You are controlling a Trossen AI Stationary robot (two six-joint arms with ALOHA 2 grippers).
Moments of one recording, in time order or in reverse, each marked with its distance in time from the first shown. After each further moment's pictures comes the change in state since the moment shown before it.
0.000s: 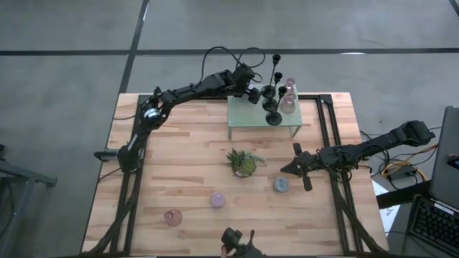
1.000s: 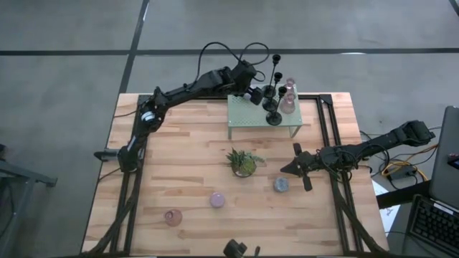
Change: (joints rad) left arm -0.067 -0.050 0.145 -0.143 0.003 0.035; right arm 0.000 0.000 0.000 0.000 -0.001 0.000
